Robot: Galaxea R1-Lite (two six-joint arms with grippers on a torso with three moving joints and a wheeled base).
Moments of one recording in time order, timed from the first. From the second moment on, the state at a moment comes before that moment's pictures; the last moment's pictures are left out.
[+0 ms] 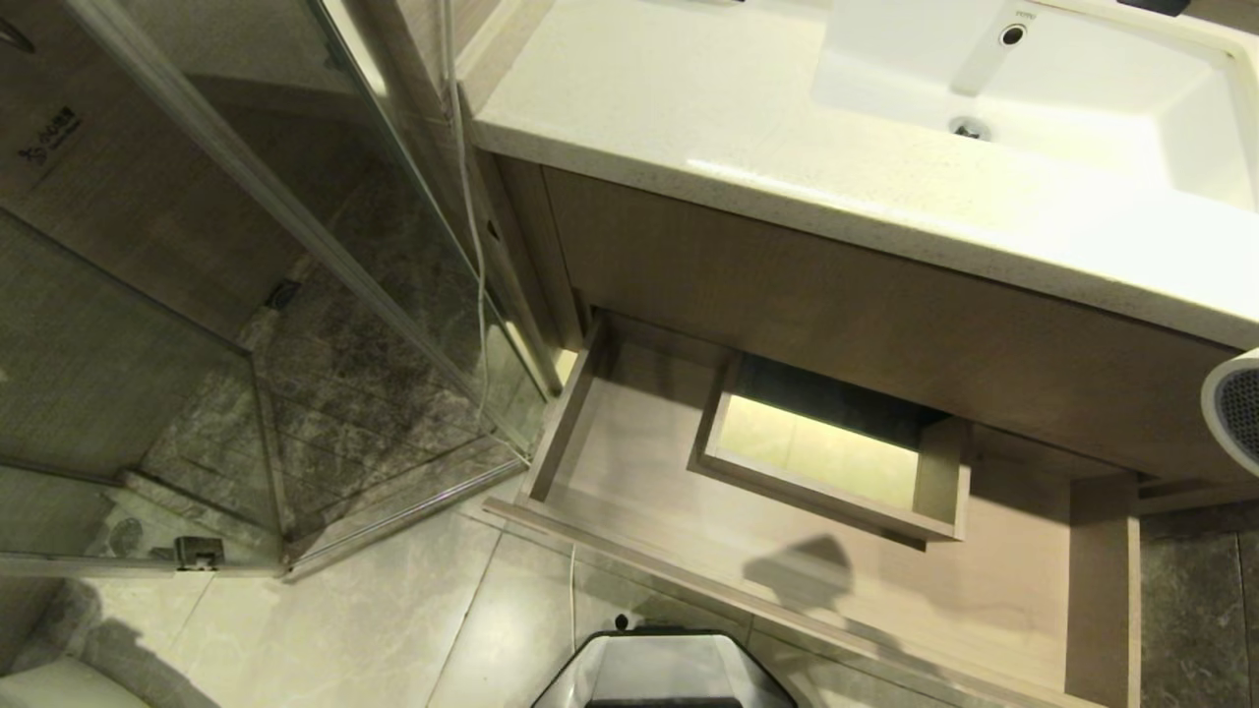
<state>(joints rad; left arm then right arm) 0.00 0.00 0.00 0.00 0.00 0.00 -0.16 0.48 -0.66 0.28 0.03 -0.54</state>
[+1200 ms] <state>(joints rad) 0.00 0.00 0.00 0.00 0.00 0.00 -0.14 0.48 -0.66 0.26 0.03 -0.54</state>
